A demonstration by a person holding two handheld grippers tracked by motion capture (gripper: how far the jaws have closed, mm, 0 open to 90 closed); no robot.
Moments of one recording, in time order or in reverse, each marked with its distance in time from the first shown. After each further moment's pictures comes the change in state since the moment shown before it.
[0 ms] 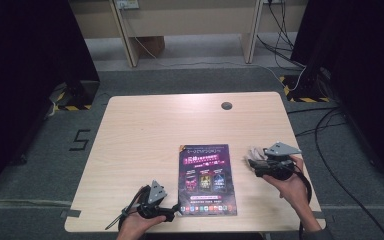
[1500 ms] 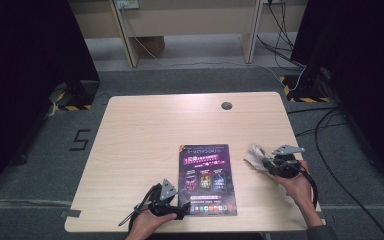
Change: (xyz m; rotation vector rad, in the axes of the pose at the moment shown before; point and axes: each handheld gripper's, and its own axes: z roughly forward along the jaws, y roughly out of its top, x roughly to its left) left arm -0.018 0.011 0.030 0.020 -0.017 0.015; right arm -0.030 -0.030 0.022 0.148 -0.010 0.043
